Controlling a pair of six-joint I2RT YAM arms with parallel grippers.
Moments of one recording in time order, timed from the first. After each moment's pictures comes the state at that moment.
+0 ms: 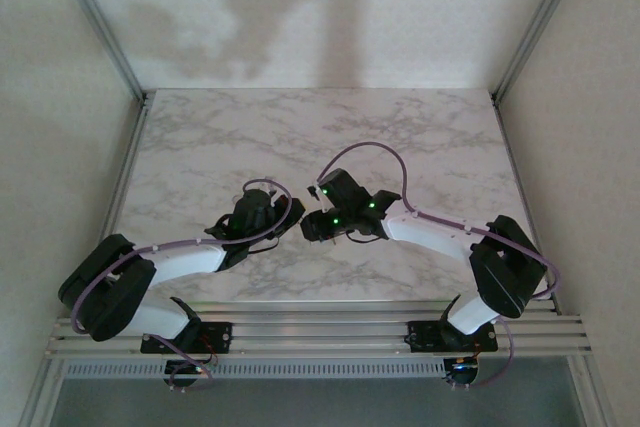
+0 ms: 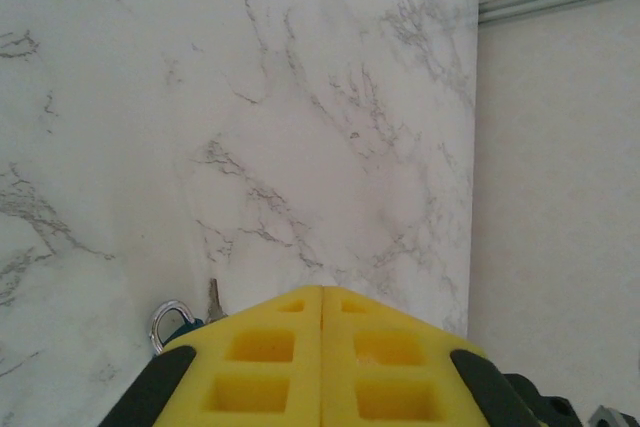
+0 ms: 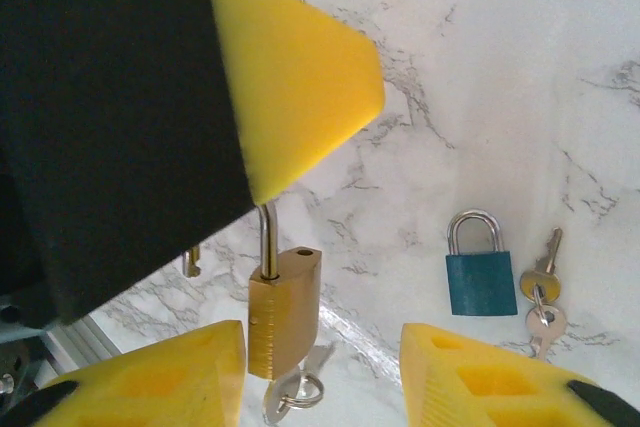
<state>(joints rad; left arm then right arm) -0.65 1.38 0.50 0.43 0.09 -1.20 0.90 1.55 1.01 -0.39 -0.21 0.45</state>
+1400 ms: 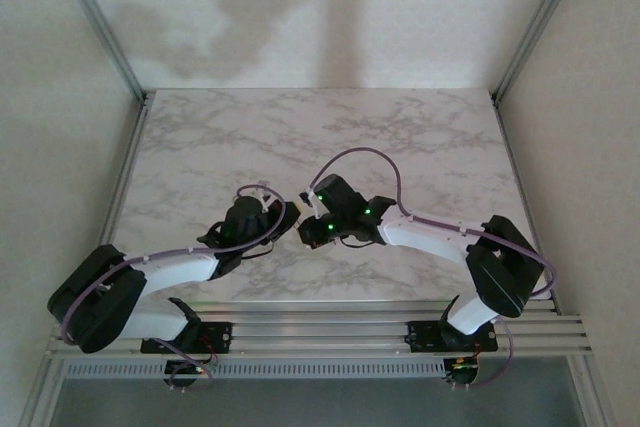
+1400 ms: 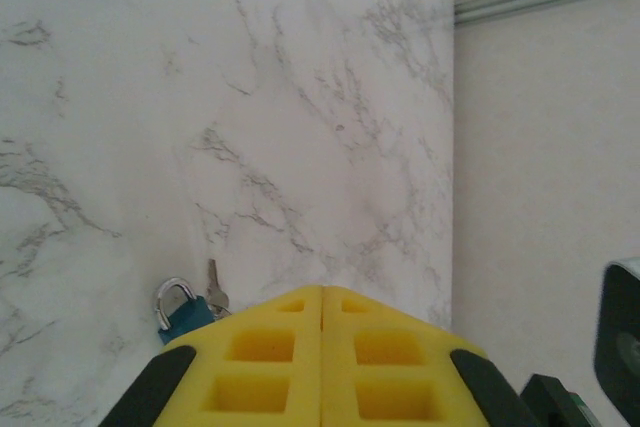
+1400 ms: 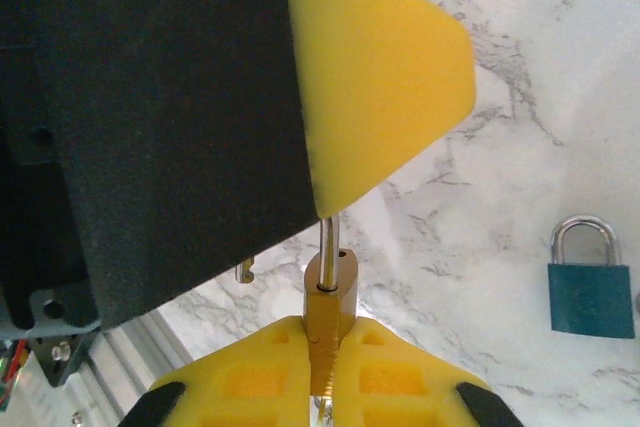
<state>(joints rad) -0.64 1.30 0.41 0.49 0.11 -1.21 0.93 1.55 0.98 -0.30 -0.29 0.47</state>
